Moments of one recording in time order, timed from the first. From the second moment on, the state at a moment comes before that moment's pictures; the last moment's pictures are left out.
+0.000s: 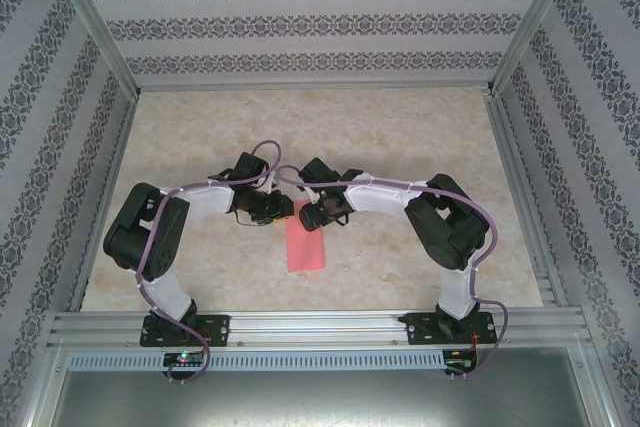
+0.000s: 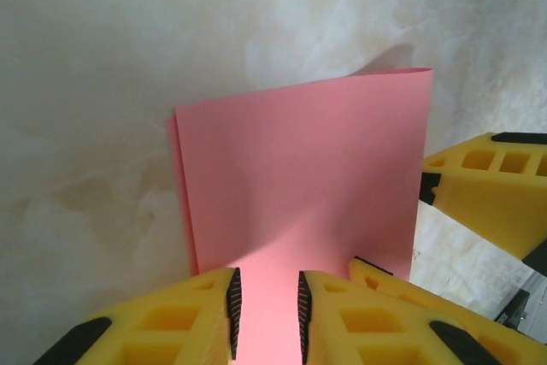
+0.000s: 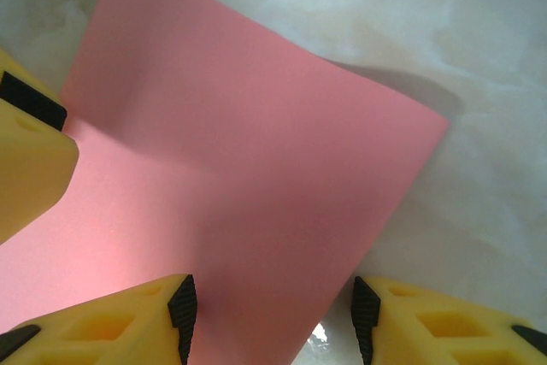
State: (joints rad) left arm -0.37 1.73 0.87 -0.25 0.56 -0.61; right arm 0.78 1.92 1.21 -0.51 -0.09 0.26
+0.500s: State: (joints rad) left arm -0.39 1.76 0.87 -0.25 0.55 -0.58; right arm 0.78 1.92 1.21 -0.51 -0.09 0.26
